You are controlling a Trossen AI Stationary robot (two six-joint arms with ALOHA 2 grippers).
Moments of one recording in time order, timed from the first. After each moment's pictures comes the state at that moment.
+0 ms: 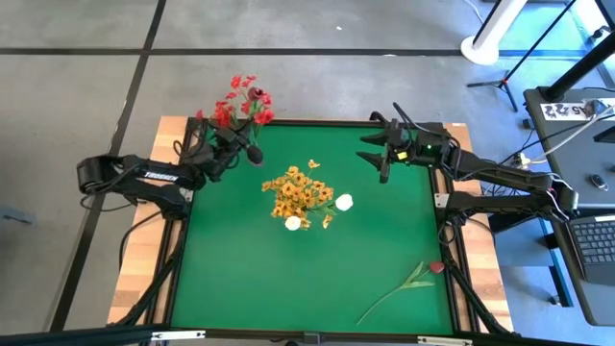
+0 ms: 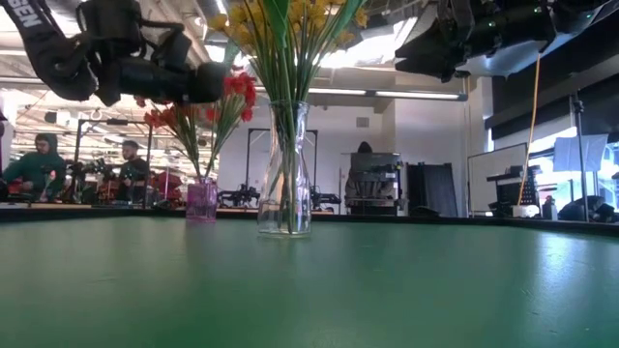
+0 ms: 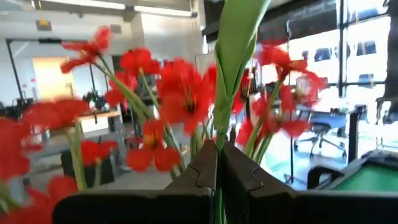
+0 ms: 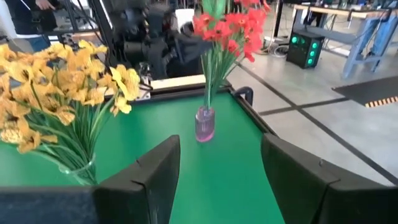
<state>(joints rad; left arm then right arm) 0.45 1.22 0.26 1.19 -0.57 0.23 -0.43 0.93 0.67 0.10 -0.19 -0.03</state>
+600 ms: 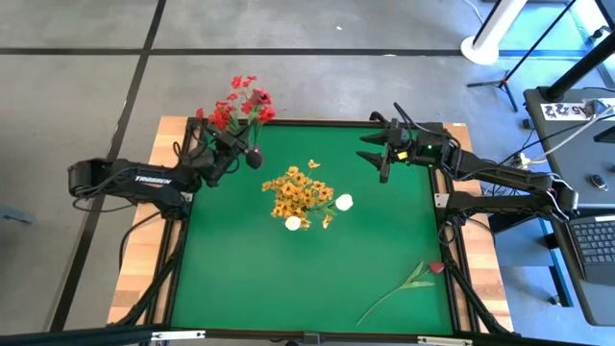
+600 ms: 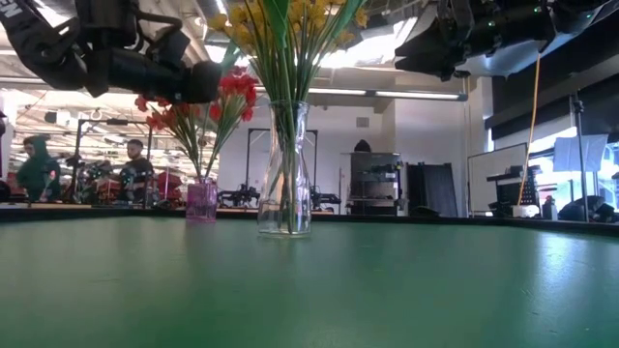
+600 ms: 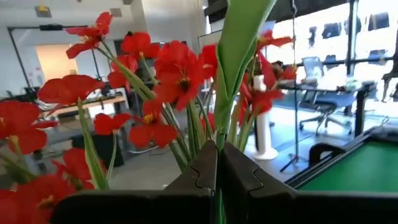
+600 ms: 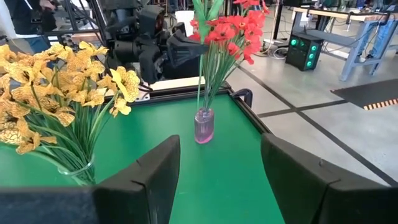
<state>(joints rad) 0.36 1.11 0.26 0.99 -0.69 0.22 -0.43 0.93 0.68 0.11 -0.19 -0.04</state>
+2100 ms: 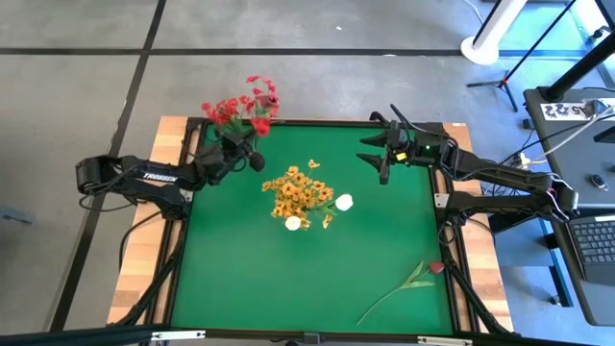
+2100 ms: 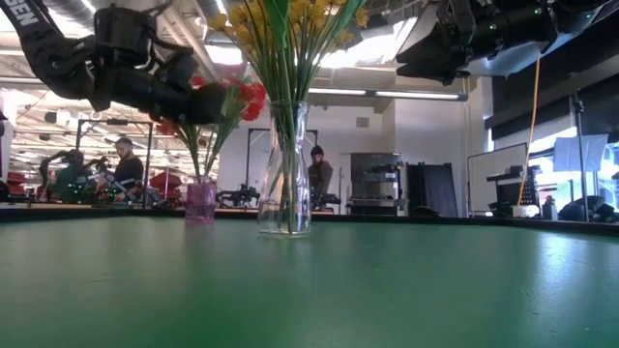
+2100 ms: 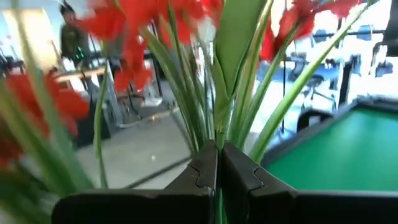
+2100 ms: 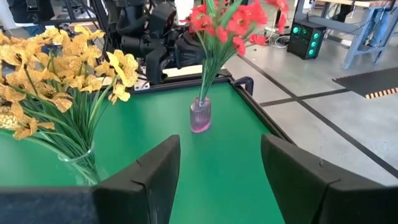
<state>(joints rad) 0.42 1.21 0.26 0.93 -0.59 0.11 -0.43 0.93 0.68 0.06 -0.19 -0.04</state>
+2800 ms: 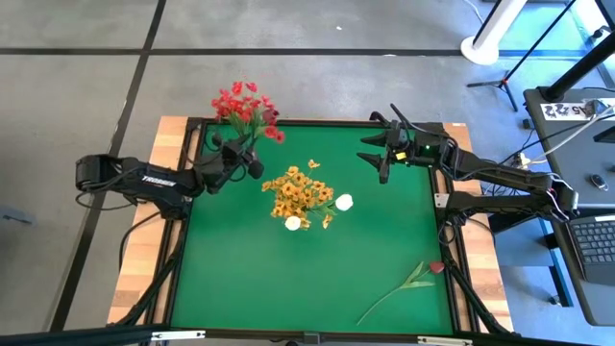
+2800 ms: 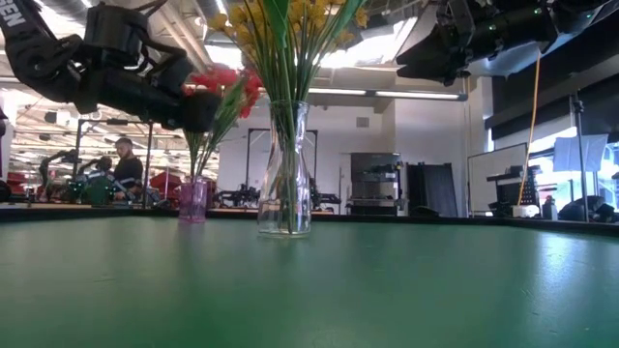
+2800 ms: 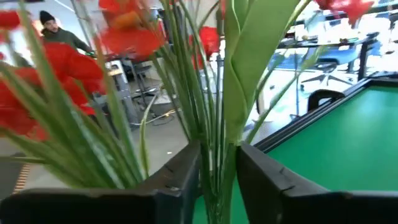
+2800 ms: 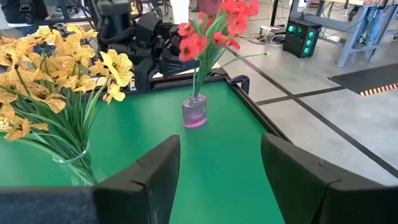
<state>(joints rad) 0.32 1.20 0.21 0.95 -0.74 0.17 -0.43 0.93 0.68 0.06 -0.17 -0.03</state>
